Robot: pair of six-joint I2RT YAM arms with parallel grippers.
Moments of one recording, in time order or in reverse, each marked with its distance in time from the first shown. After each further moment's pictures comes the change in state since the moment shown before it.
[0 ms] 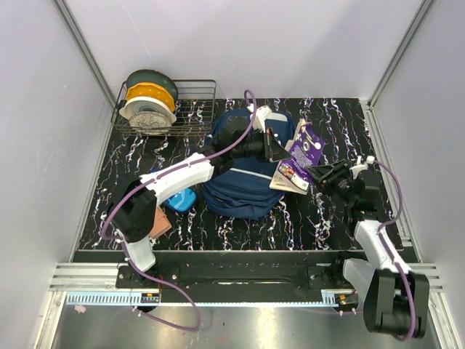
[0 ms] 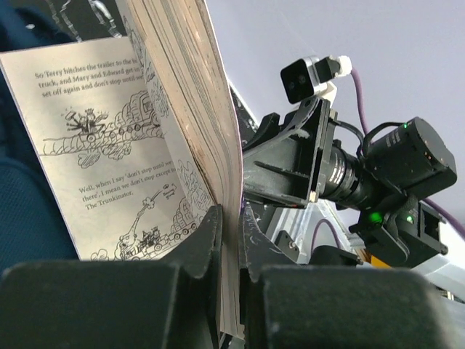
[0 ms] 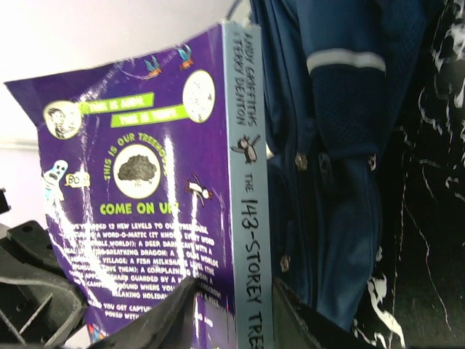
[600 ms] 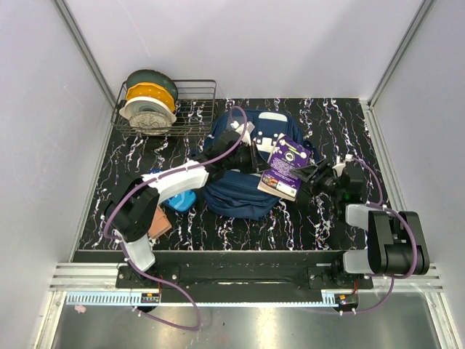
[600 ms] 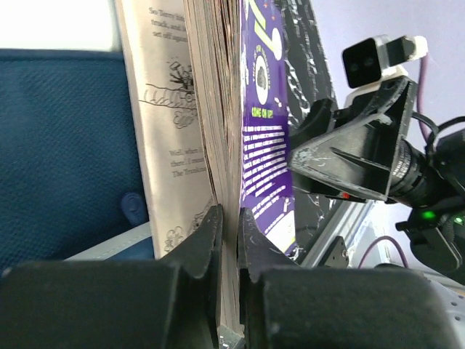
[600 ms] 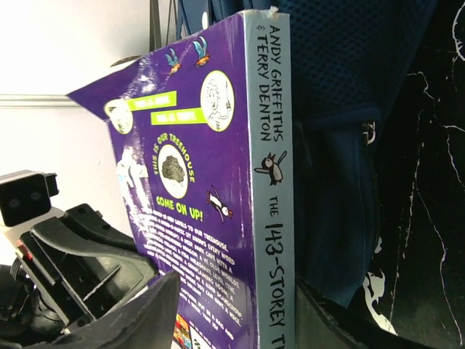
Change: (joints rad) left arm 0.051 -0.019 -0.209 -0.023 -0.140 -0.023; right arm 0.076 0.457 -0.009 0.381 -0.137 0.047
